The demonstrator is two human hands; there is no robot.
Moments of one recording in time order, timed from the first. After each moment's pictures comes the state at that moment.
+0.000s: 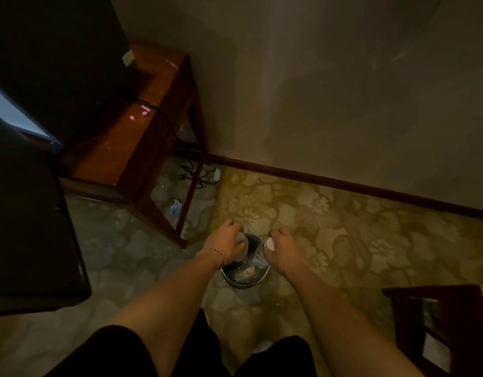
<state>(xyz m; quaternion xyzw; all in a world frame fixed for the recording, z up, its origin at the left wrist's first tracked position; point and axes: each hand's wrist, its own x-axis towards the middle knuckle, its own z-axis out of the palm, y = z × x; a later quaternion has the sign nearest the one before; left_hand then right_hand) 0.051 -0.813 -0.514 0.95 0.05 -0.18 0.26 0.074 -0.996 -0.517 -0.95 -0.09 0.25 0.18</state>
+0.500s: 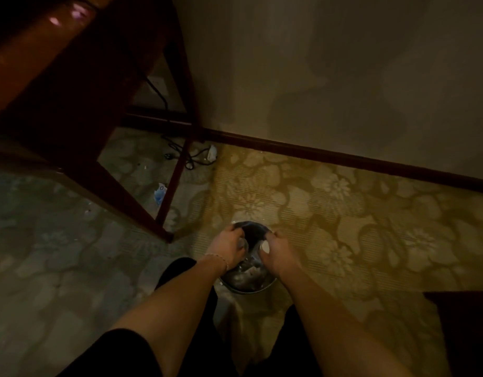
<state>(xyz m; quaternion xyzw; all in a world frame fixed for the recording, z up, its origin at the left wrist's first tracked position) 0.078 -0.817 -0.780 0.94 0.06 -0.20 0.28 0.102 -0.980 -0.781 -0.94 -0.08 0.28 0.17</state>
